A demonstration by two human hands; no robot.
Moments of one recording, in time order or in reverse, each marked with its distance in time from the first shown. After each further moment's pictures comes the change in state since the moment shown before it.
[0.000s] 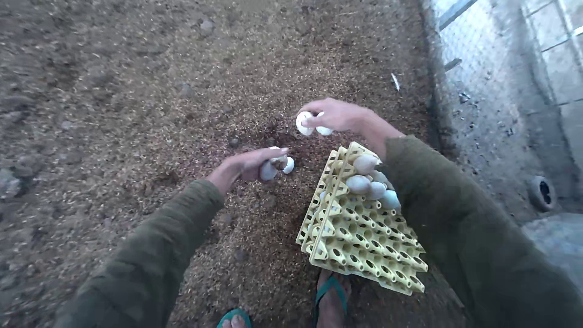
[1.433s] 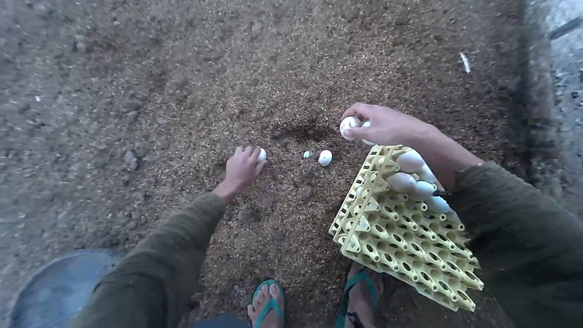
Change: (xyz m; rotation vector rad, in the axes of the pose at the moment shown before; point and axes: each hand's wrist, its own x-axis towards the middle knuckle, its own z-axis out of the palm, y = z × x) left_hand -0.077 -0.101 -0.077 1.347 0.871 0.127; right_hand -0.038 -0.019 0.023 -0.079 0.051 0.072
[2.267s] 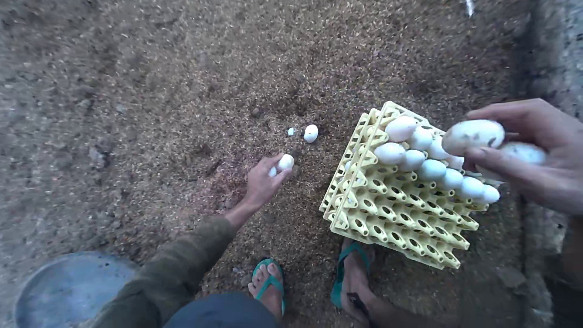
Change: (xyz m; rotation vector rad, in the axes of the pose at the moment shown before) left_hand -0.056 0.112 0.019 -0.617 -0.023 -0.050; right_hand -0.217 0.058 0.004 0.138 0.454 -0.020
